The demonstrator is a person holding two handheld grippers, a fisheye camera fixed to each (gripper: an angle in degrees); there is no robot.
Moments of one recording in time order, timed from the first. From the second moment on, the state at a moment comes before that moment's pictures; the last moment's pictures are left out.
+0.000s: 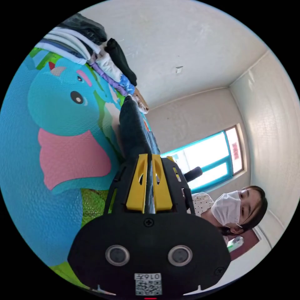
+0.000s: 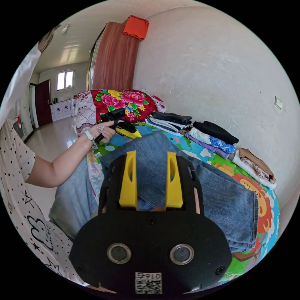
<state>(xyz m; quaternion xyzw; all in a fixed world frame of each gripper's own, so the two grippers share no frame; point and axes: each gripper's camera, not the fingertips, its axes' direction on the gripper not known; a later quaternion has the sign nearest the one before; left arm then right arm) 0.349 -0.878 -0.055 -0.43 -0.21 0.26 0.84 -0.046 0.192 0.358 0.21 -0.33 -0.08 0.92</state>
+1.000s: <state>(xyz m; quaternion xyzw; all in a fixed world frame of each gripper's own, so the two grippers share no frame) 0.281 -0.786 -0.074 -0.44 -0.07 0.28 0.85 -0.169 0.072 0.415 0.09 -0.24 0.05 0.97</state>
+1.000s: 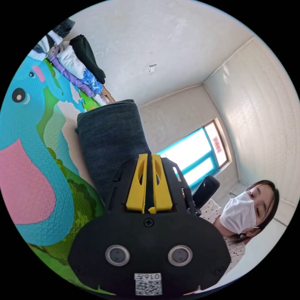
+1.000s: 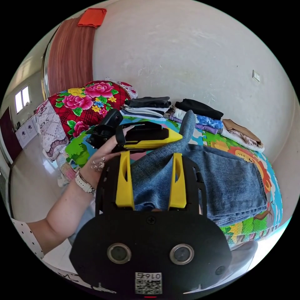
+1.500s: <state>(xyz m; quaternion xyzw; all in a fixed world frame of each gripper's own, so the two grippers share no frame) 0.188 -0.705 -0.088 -0.37 0.12 0.22 0.90 -0.080 0.057 0.507 0.01 -0.39 0.06 0.92</state>
